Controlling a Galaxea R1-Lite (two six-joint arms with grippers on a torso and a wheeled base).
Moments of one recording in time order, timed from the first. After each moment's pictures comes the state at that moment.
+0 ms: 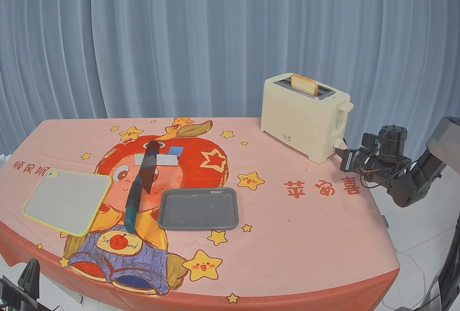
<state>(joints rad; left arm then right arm) 0.00 0.02 -0.02 0.00 0.01 -0.01 0.15 2.16 -0.81 -1.00 0.17 0.21</state>
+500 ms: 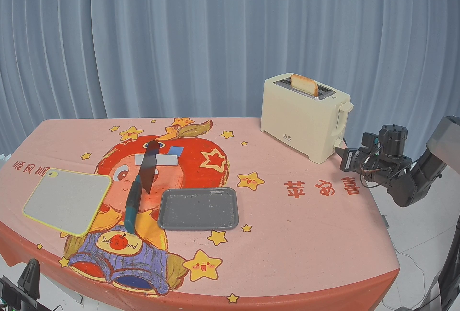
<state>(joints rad) 0.00 0.02 -0.02 0.00 0.01 -0.01 0.15 2.15 -0.81 -1.00 0.16 0.21</state>
